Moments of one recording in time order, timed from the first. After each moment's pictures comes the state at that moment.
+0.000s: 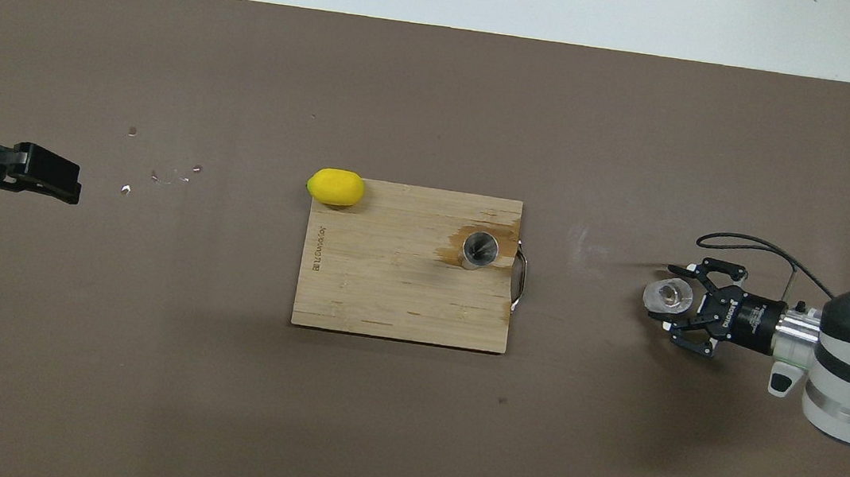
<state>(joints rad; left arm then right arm) -0.03 -0.06 -0.07 -1.65 -0.02 1.54 -0.08 -0.33 0.20 0.09 -2.35 1.20 2.23 0.70</state>
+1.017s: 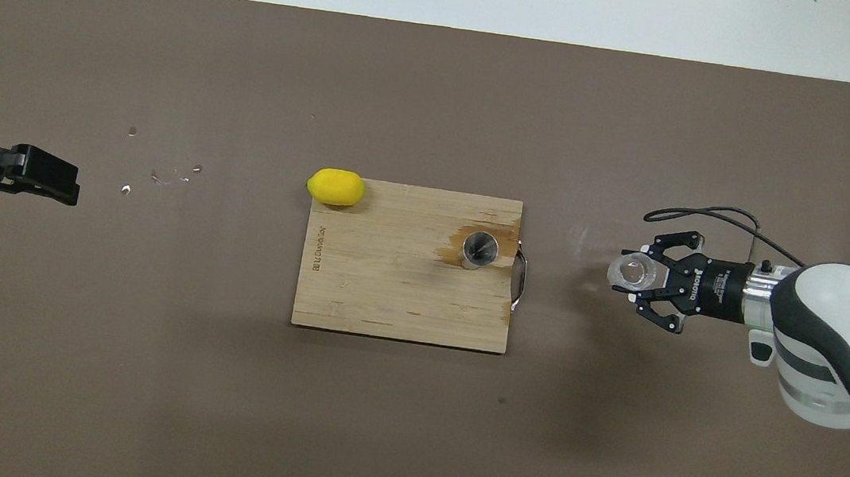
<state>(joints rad) -0.03 -0.06 -0.07 -1.65 -0.02 1.54 -0.08 -0.13 0.10 0.10 -2.25 1.00 2.22 0.93</state>
